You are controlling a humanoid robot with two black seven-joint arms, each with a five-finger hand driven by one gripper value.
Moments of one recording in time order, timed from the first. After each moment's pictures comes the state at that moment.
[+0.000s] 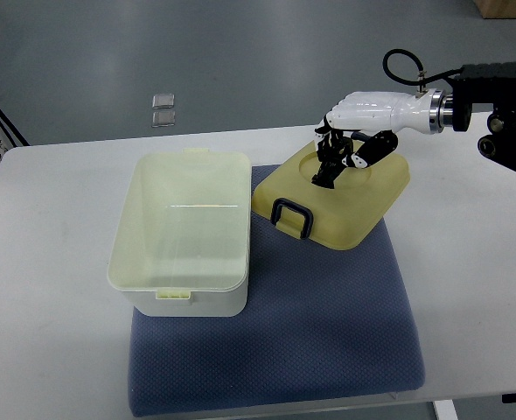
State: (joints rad) left arm 0.02 0.00 -0.04 -0.16 0.03 0.03 0.06; right arm 1.22 -0.56 0.07 0.98 -1.54 0.09 0.59
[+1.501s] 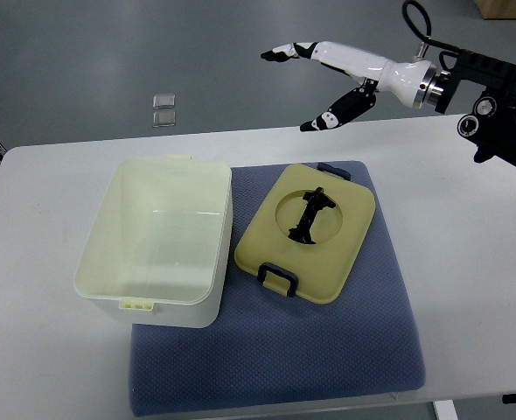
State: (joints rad) left arm 0.02 0.00 -0.04 -0.16 0.03 0.03 0.06; right arm 1.09 -0.47 0.37 0.90 -1.00 0.10 0.61
